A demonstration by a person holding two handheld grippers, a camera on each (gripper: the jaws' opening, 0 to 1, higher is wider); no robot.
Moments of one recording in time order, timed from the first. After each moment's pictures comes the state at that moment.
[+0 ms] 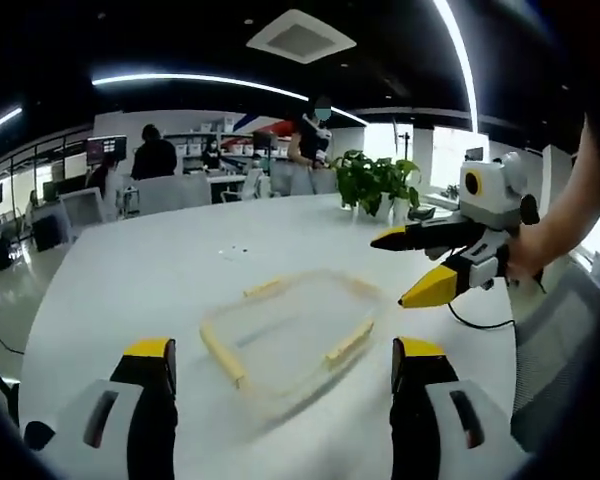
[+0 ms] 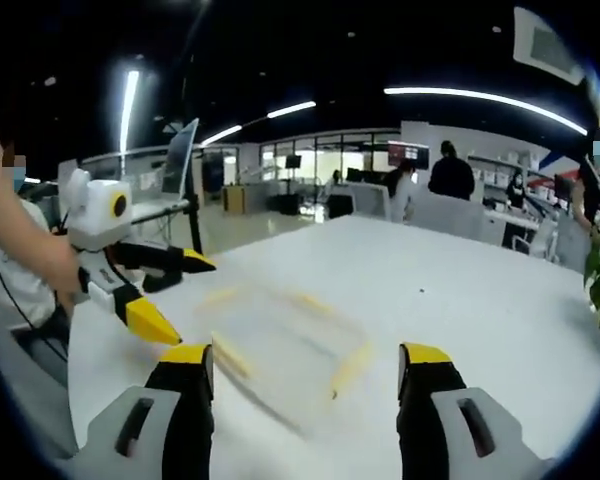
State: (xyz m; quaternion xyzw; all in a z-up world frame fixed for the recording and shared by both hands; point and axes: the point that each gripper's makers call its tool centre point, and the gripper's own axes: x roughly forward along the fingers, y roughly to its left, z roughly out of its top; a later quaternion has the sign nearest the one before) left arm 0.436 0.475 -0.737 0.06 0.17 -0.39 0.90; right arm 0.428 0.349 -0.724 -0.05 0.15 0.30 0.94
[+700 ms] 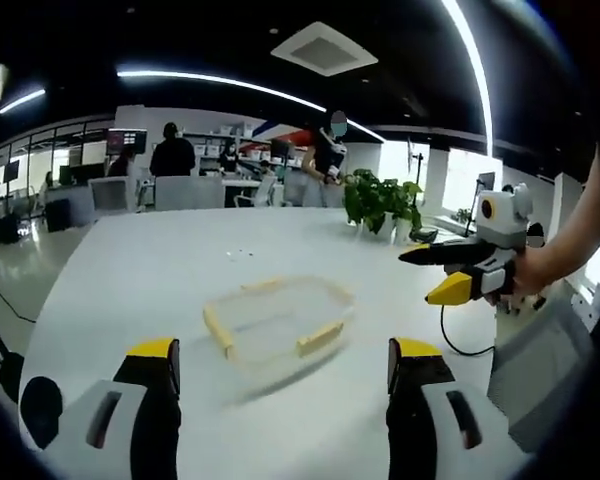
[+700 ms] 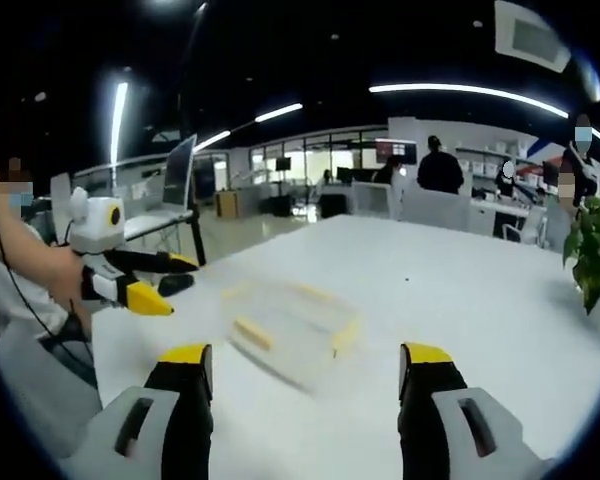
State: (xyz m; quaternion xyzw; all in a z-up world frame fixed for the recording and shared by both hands) left arm 0.394 0.493 -0.715 0.01 0.17 -0.36 0.92; right arm 0.375 0.323 -0.703 -0.03 0.16 0.28 0.95
